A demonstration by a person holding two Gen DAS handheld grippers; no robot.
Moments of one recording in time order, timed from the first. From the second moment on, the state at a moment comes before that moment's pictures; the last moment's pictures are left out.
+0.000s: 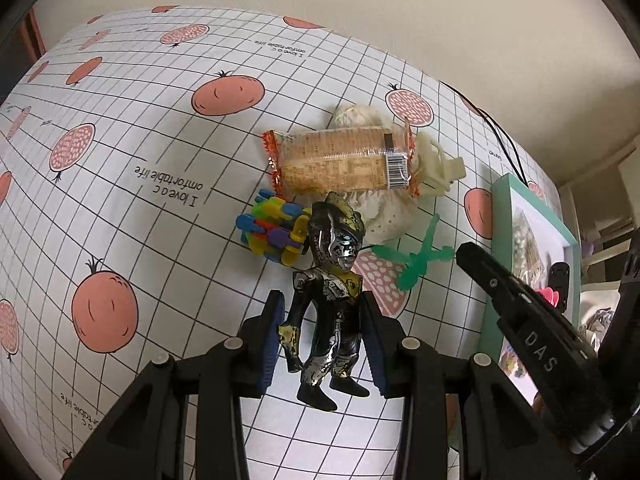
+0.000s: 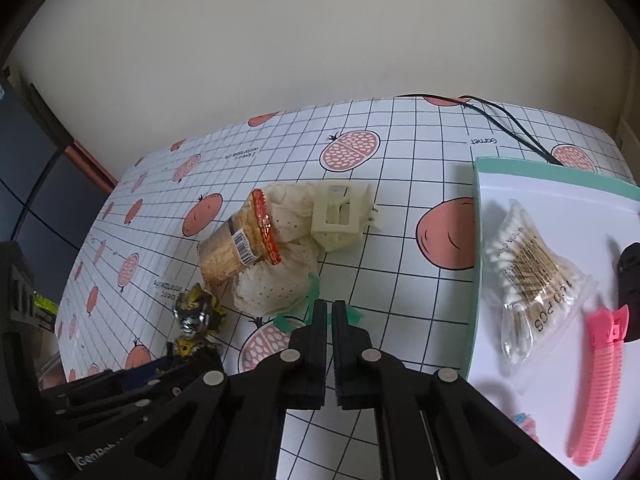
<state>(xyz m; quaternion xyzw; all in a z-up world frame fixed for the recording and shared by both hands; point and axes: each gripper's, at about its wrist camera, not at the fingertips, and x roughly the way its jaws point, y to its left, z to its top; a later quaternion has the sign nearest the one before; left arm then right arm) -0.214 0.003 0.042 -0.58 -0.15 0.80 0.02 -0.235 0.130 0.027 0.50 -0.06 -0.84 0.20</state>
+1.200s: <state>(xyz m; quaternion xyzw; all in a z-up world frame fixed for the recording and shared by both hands) -0.214 -0.003 0.040 -0.58 -0.16 0.80 0.02 -0.245 0.113 0.004 0.51 -0.04 -0.85 0.15</state>
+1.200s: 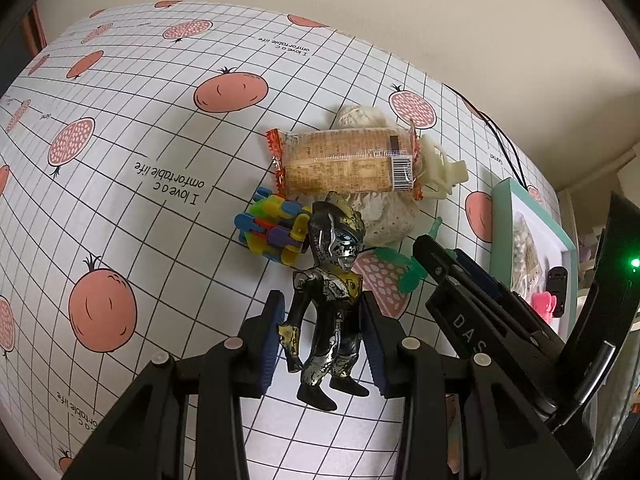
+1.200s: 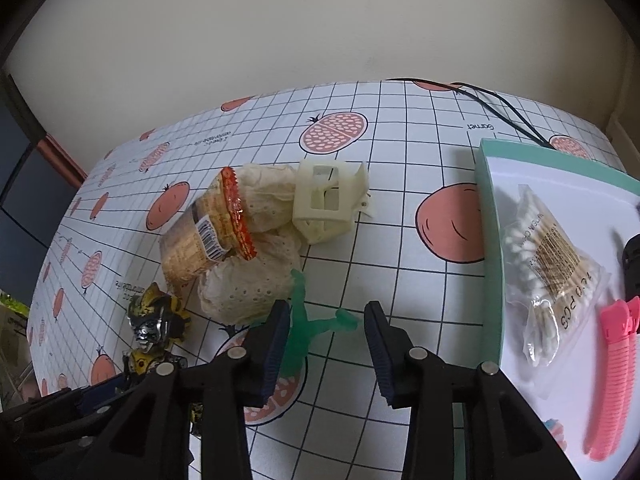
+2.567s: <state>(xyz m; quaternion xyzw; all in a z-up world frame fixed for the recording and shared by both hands) -0.189 0.162 0.086 -0.56 -0.13 0.80 0.20 -0.215 0.318 0.078 0.50 -0.05 -0.86 0.06</state>
